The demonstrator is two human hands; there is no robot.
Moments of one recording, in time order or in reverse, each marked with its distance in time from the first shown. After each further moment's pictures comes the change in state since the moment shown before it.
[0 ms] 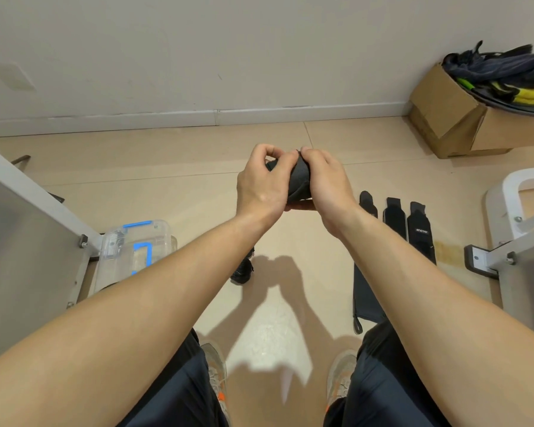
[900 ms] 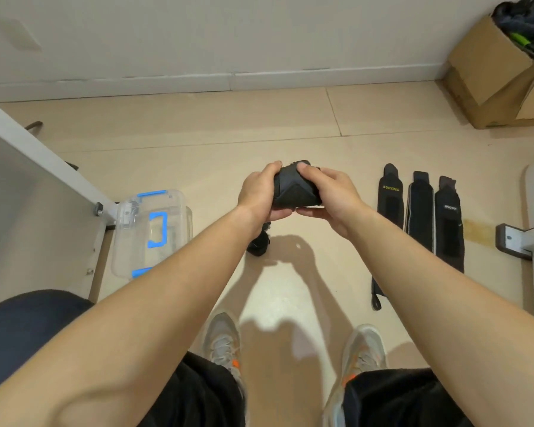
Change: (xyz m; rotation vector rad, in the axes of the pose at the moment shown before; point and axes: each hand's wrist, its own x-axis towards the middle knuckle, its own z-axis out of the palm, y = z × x) left_hand 0.009 -0.084 -0.030 -0.186 -0.122 -0.552; right_hand 0.020 0.087 0.002 -0.055 -0.107 0.216
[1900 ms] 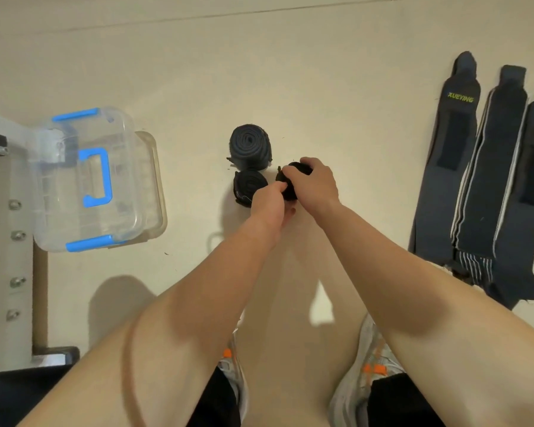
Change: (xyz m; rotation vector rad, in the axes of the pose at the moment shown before) left_hand 0.148 -0.195 0.013 -0.204 0.133 -0.420; right_hand 0.154 0.215 0.014 -0.428 0.162 0.230
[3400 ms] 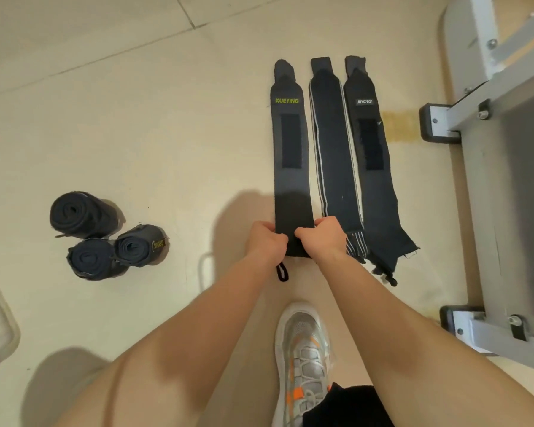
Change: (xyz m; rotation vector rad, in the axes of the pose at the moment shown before) left_hand 0.000 -0.128 0.193 0.922 -0.161 0.117; right_hand -0.014 0.162 -0.206 0.006 0.346 0.462
